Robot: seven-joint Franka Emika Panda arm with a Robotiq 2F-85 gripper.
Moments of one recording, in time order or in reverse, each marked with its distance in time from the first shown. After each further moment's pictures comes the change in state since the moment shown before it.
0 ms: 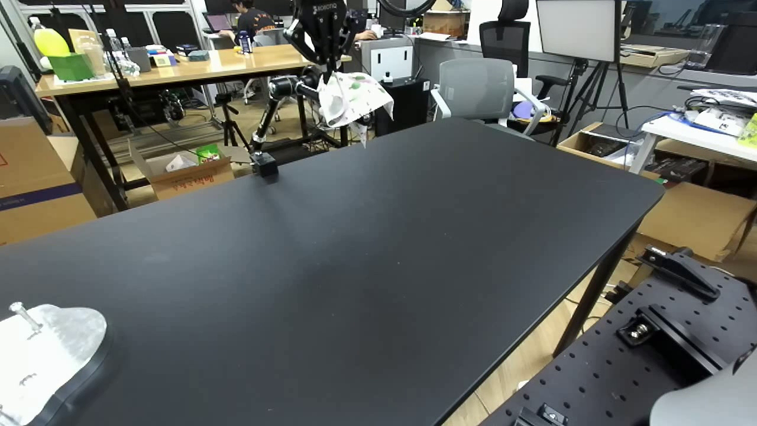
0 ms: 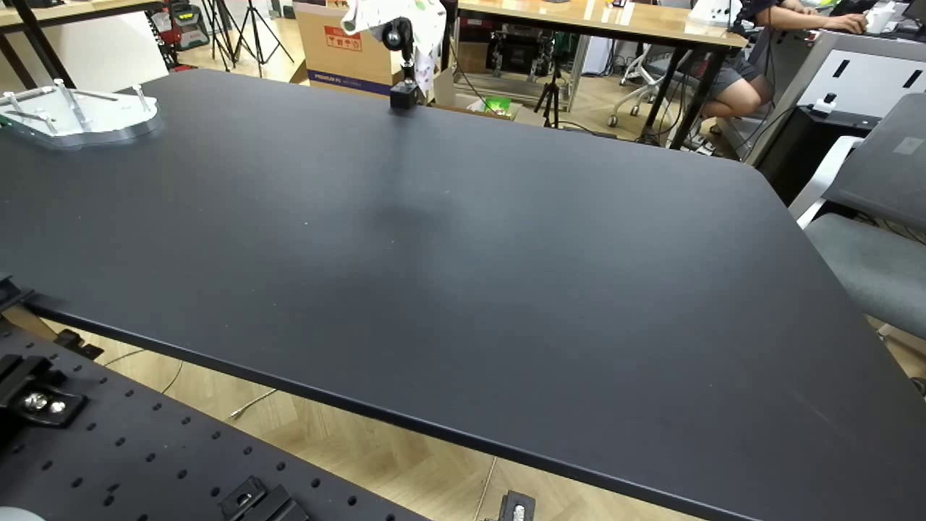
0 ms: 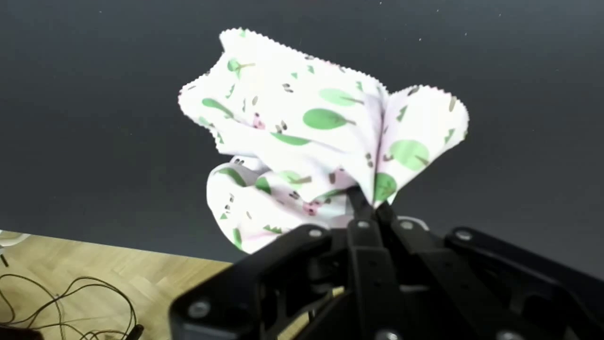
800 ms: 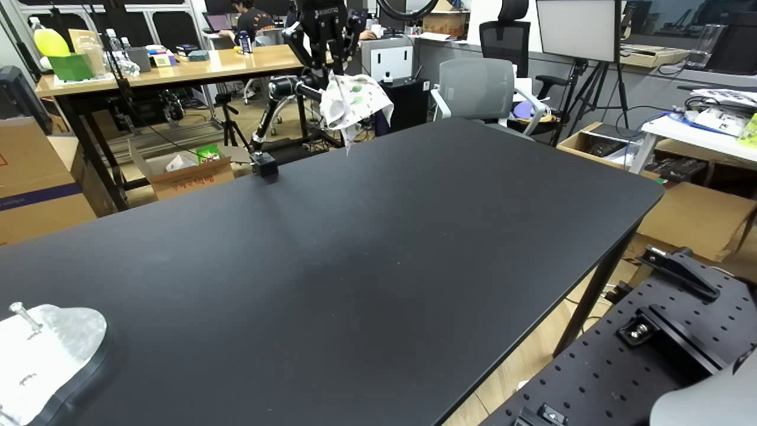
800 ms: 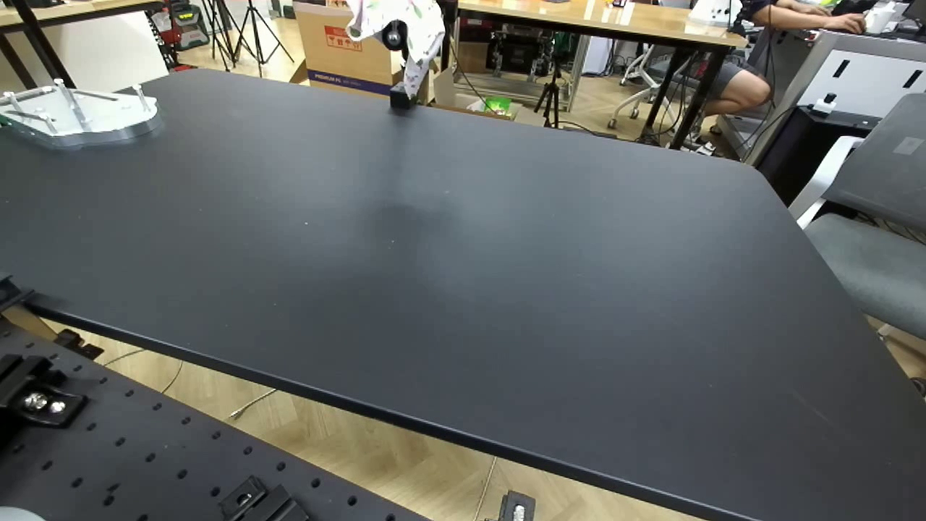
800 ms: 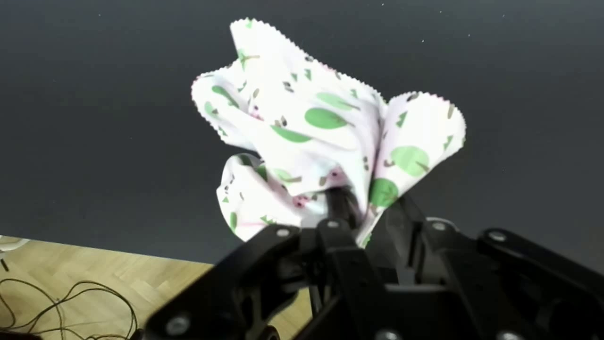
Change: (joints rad) arm -0.001 0.011 -0.005 0.004 0.002 0.001 0.000
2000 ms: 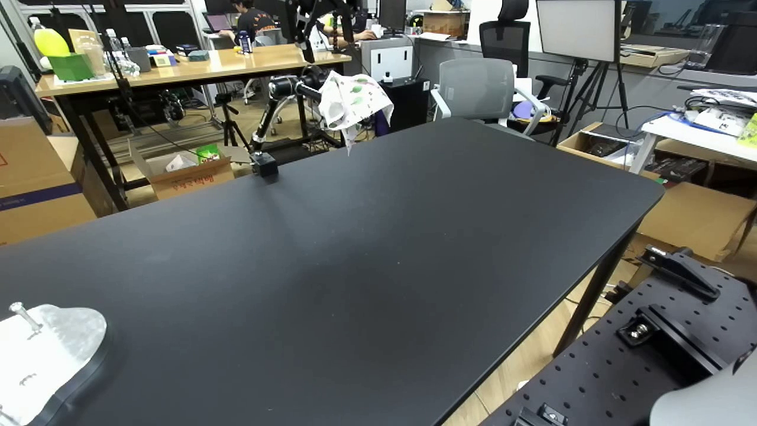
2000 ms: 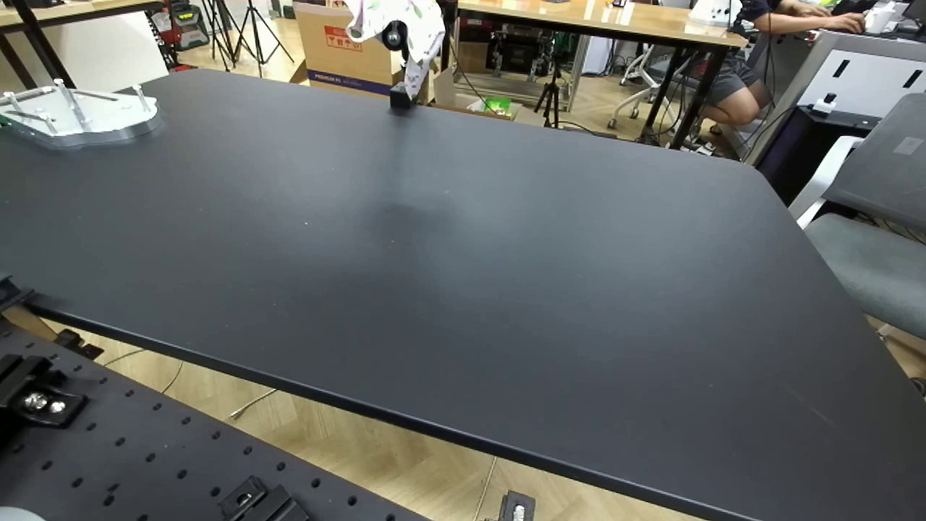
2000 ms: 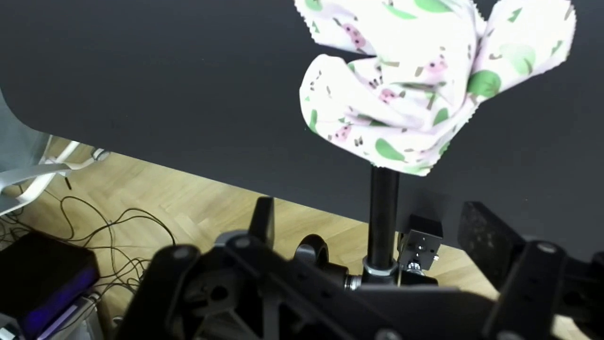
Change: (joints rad) arm 0.010 0.033 -0.016 0.102 -0.183 0.018 0.010
